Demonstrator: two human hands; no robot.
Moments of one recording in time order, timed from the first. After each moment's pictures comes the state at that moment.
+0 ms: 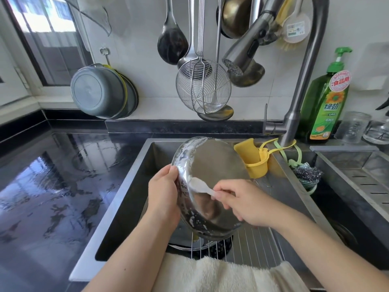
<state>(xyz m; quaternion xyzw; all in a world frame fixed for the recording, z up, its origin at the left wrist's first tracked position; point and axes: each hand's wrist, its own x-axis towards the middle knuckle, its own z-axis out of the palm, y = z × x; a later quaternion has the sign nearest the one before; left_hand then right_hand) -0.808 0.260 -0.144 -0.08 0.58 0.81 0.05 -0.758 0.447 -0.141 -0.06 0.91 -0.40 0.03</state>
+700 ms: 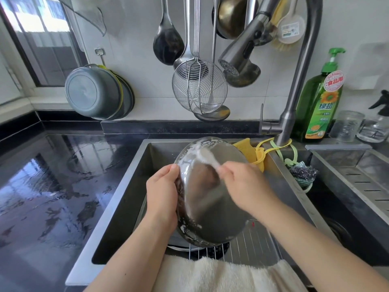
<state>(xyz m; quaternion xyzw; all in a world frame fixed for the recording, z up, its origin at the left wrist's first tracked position) -0.803 0.264 -0.140 -0.03 0.59 0.81 0.03 -0.771 0.441 -0.128 0.03 0.95 -0.25 -0.18</state>
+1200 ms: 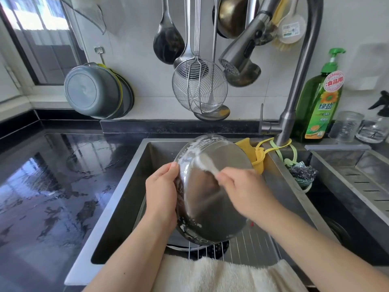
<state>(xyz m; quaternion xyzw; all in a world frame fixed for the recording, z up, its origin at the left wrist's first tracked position) -0.805 0.261 -0.141 -0.03 0.58 0.81 0.03 -0.764 0.441 -0.139 -0.04 0.95 -0.27 -0.18</state>
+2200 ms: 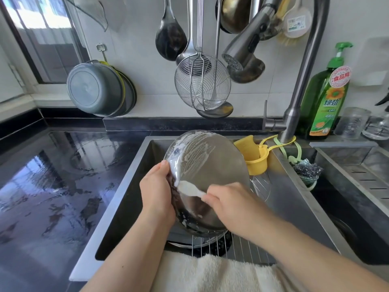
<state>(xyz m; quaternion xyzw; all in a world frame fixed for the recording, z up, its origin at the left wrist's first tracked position) -0.818 0.252 -0.153 -0.08 0.52 0.85 0.04 -0.742 0.413 -0.139 -0.06 0.97 -0.22 -0.05</state>
